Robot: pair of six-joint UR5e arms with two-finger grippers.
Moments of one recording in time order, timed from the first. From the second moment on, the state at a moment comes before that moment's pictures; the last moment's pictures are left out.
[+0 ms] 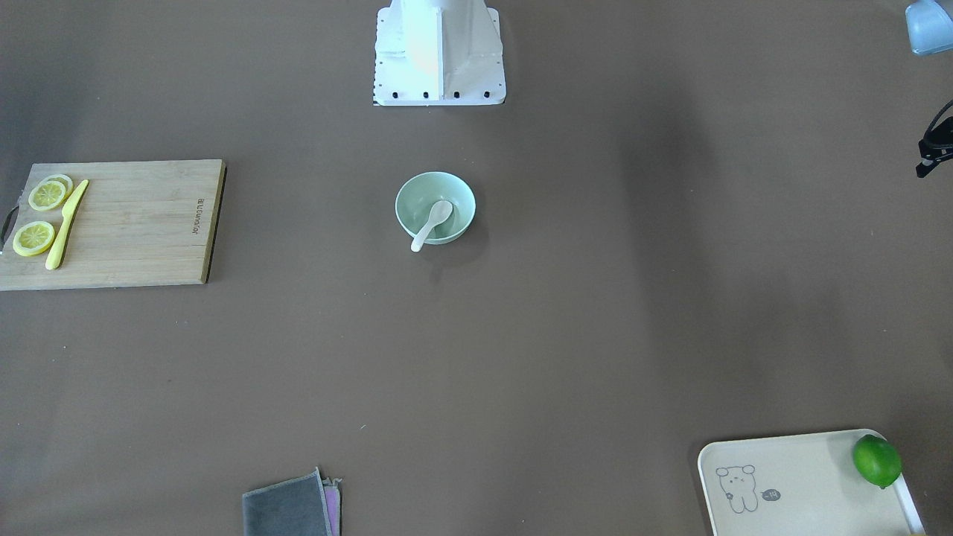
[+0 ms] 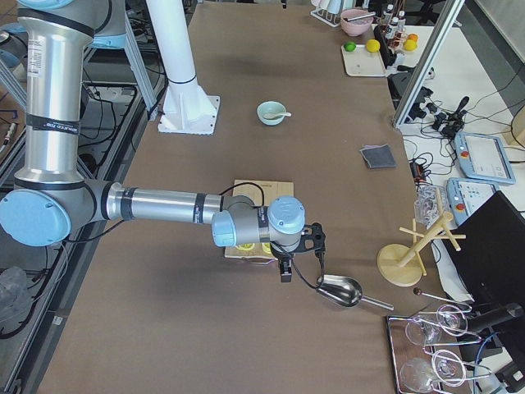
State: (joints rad) left arm -1.38 -1.38 -1.81 -1.79 -2.23 -0.04; right arm 1.49 -1.70 1.63 -1.36 2.41 0.05
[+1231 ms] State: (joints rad) left arm -1.48 -1.39 -1.77 -1.80 -2.37 -0.04; right arm 1.49 -1.65 1.61 -1.36 2.41 0.05
